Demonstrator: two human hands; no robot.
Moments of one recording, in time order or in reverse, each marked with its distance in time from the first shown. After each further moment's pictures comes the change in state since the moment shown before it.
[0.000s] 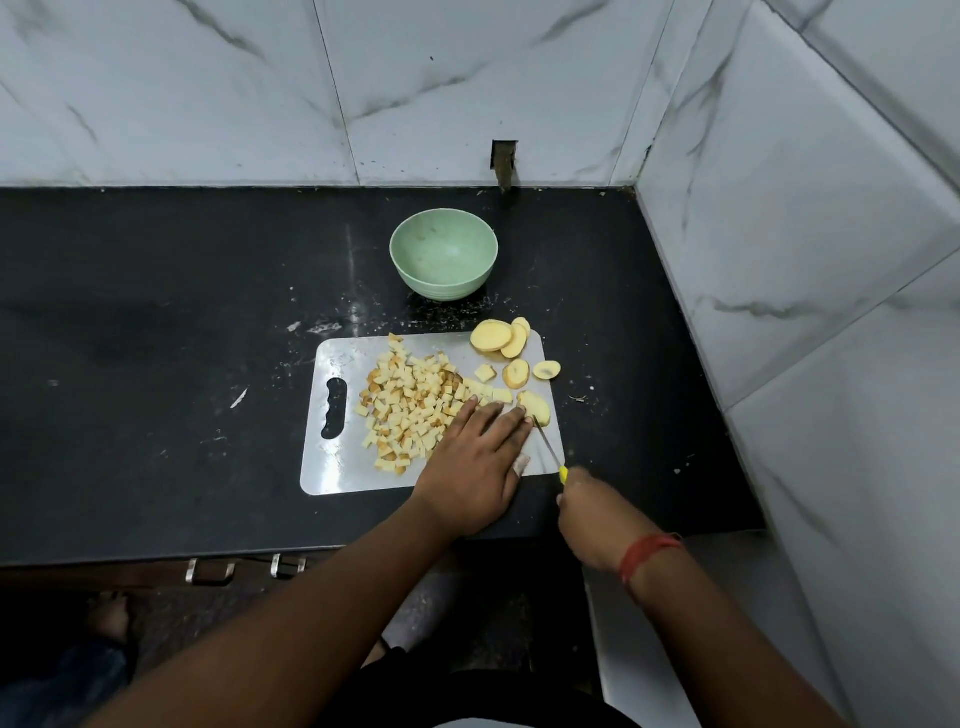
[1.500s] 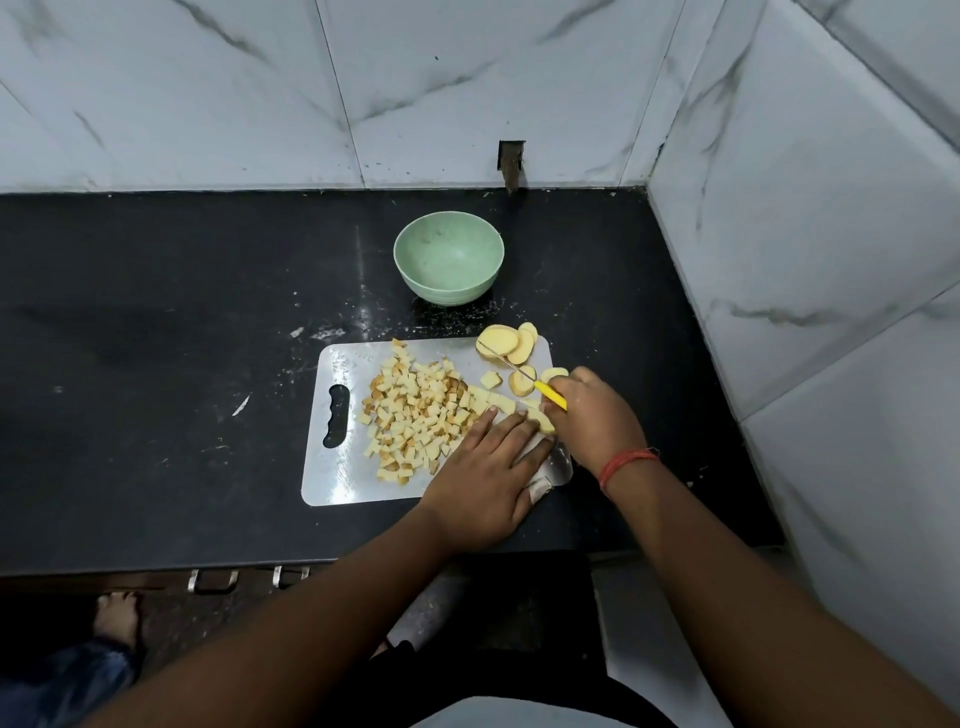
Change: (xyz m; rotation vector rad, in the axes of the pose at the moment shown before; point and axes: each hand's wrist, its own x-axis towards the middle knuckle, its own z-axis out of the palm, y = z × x) left_hand 0.003 0.002 0.000 0.034 -0.017 0.119; right_hand 0.104 0.005 -0.034 -0.011 0.567 -0.304
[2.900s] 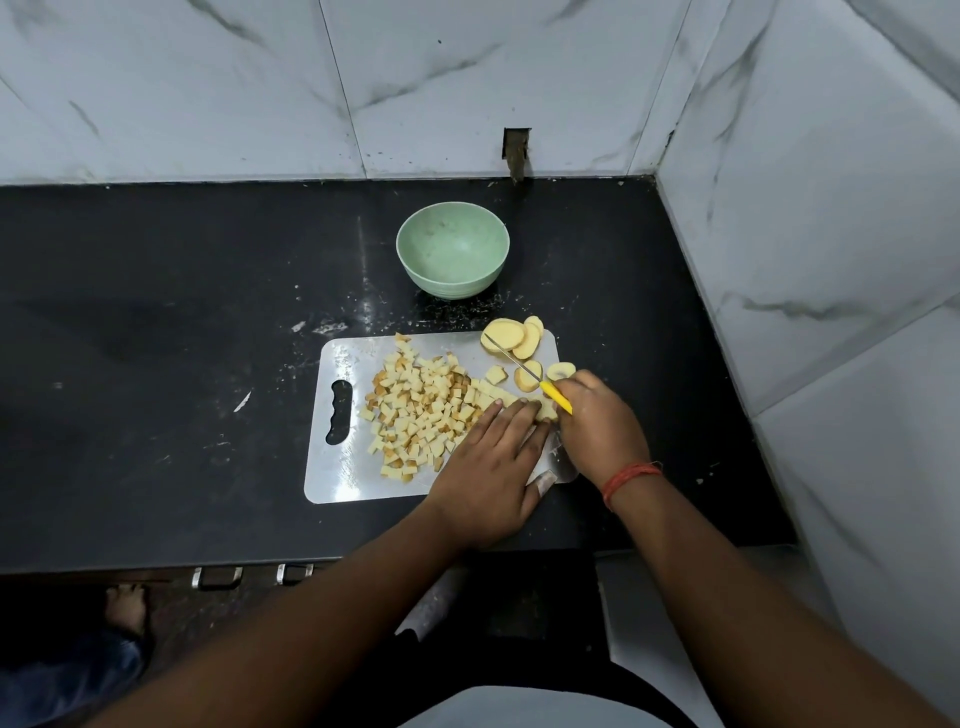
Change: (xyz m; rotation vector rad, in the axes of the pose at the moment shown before) left_hand 0.004 0.002 -0.006 0.007 -0.024 -0.091; right_hand -0.009 0.001 0.015 0.070 0.103 -0.022
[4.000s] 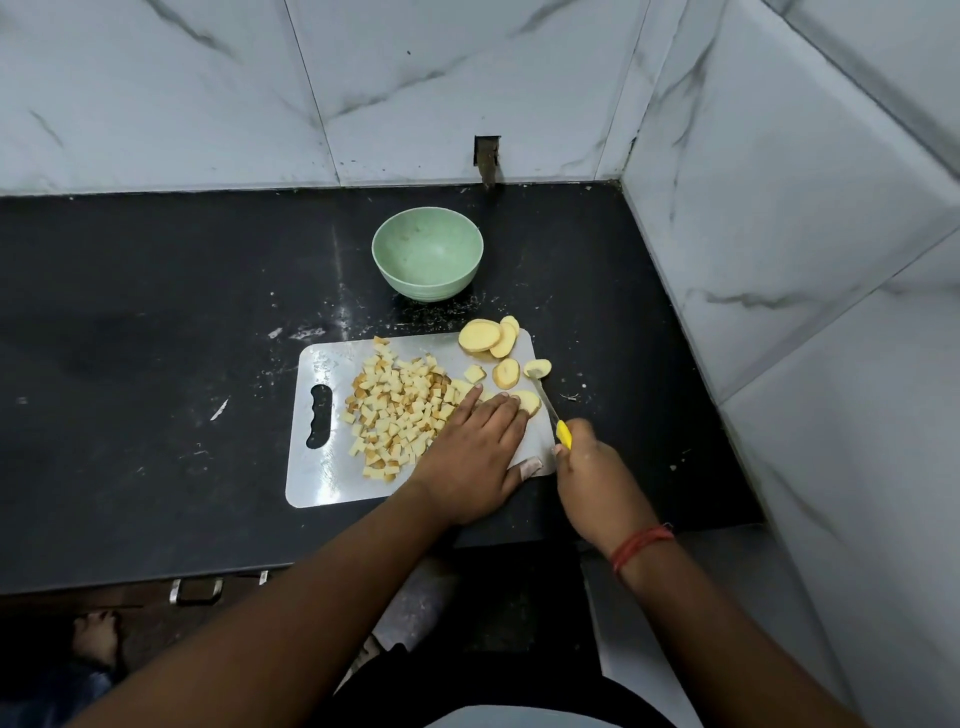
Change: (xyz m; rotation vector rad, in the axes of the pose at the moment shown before) left_hand 0.016 -0.013 0.003 0.094 -0.078 0.083; right_hand -0.071 -0.021 -0.028 0.112 -0.147 0.259
